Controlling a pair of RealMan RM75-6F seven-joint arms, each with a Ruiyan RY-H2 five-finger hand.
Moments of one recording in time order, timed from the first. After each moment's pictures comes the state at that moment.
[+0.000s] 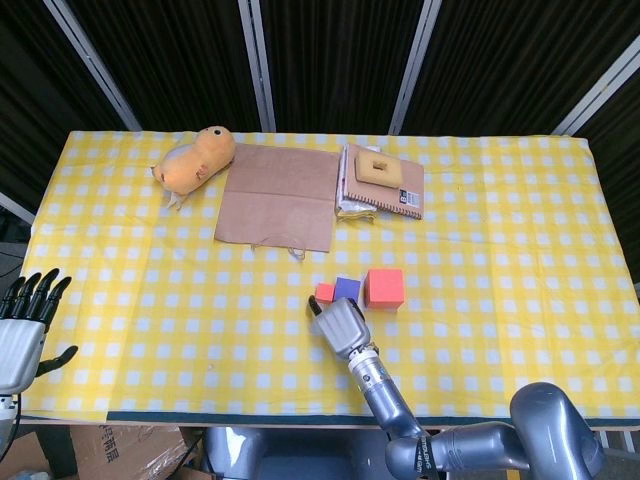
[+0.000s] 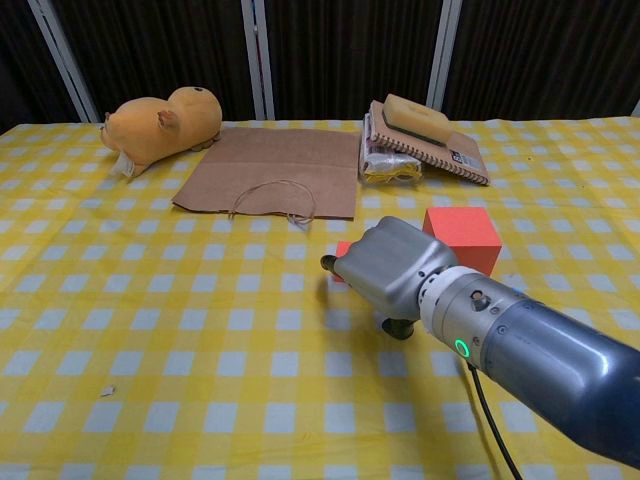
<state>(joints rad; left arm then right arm) -0.10 -1.16 -0.03 -1.58 1.57 1.53 0.18 0.88 -1.89 0.09 -1.53 -0.80 1.19 -1.29</state>
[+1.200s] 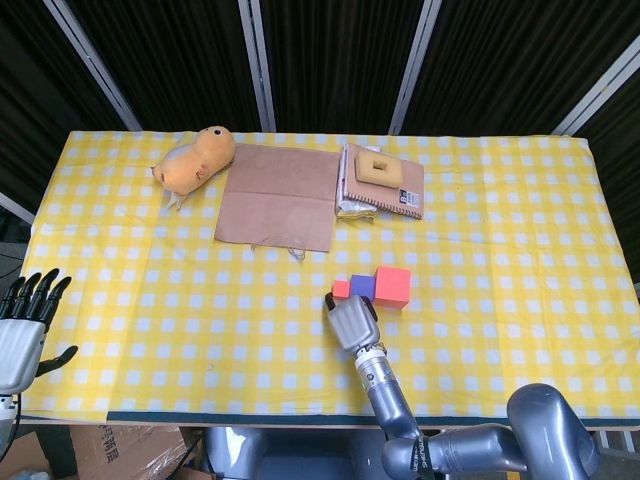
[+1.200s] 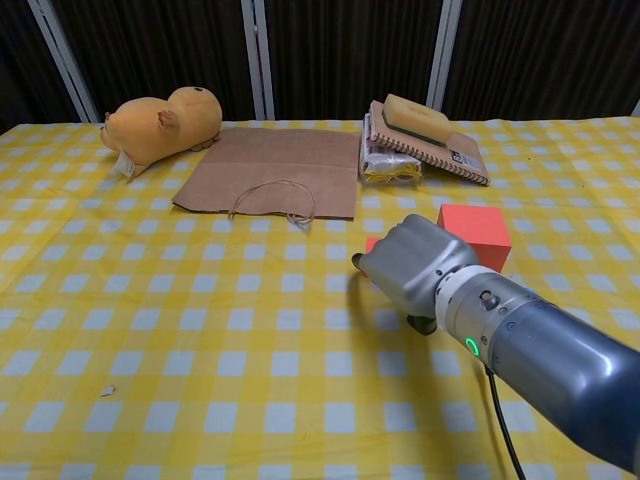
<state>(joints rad) -0.10 -1.16 -0.03 -1.58 1.57 1.53 0.18 0.88 -1.90 0.09 -1.54 -0.70 1.29 -1.39</state>
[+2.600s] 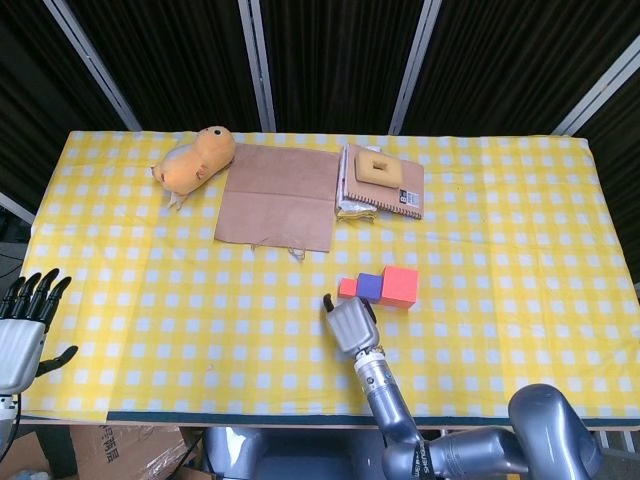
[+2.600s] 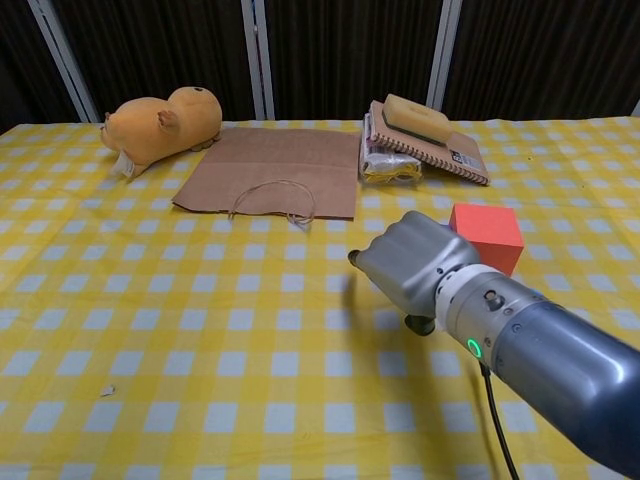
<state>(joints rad) -0.10 -1.16 -0.03 -1.58 1.57 1.53 0.18 0.87 -1.89 0.09 -1.59 -0.72 1.32 -1.38</state>
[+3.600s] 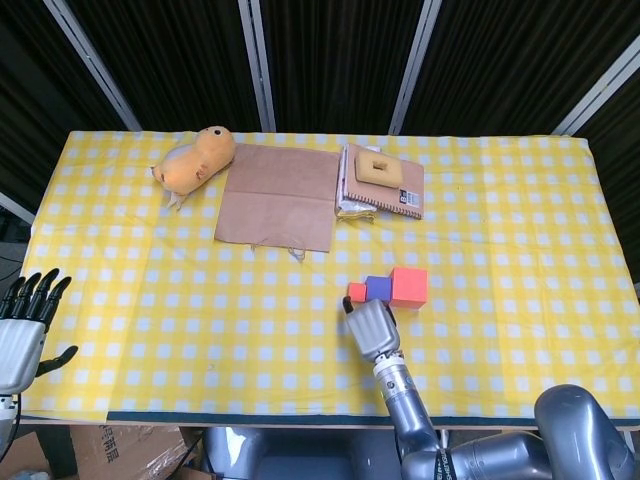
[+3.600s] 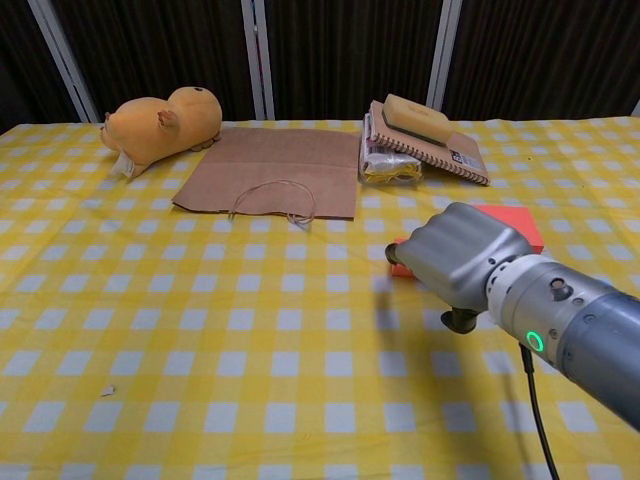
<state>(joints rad) -0.10 -1.16 -0.03 -1.58 1.57 1.53 0.18 0.82 -1.80 0.06 -1.73 -0.71 1.39 -1.37</state>
